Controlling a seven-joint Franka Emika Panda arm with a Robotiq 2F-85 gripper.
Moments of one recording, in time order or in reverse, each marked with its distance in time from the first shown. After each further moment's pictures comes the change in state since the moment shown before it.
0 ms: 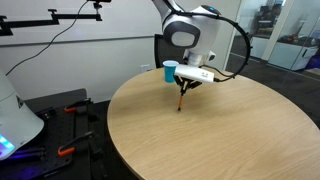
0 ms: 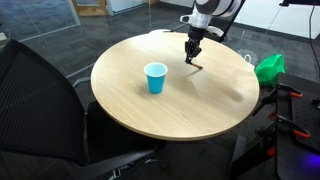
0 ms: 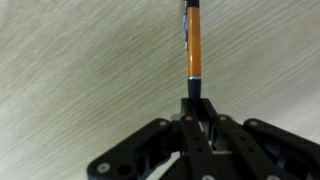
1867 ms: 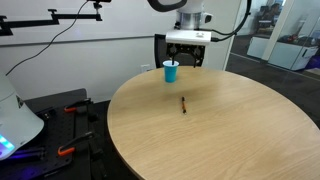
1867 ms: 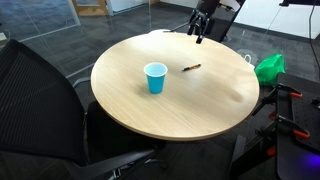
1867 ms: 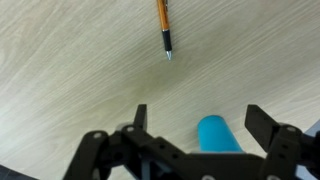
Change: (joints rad) arm -0.027 -0.322 0.064 -0.202 -0.101 0.056 0.116
